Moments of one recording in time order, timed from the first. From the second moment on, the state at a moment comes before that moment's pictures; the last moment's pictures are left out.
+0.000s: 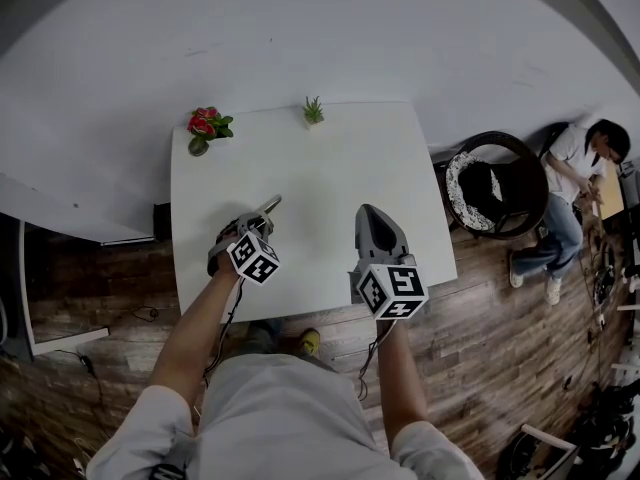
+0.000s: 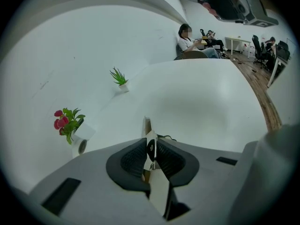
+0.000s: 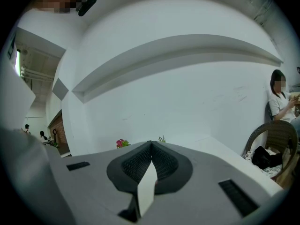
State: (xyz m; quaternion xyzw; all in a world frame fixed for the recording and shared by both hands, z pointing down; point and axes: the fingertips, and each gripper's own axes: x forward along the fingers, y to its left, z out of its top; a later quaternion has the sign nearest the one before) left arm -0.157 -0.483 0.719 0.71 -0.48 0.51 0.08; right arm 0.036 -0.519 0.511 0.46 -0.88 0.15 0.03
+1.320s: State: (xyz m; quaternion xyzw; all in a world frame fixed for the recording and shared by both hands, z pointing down) left arm -0.134 -0.461 0.664 0.75 -0.53 0.37 0.15; right arm 0.049 -0.492 0.492 0.45 -0.88 0.14 0.03
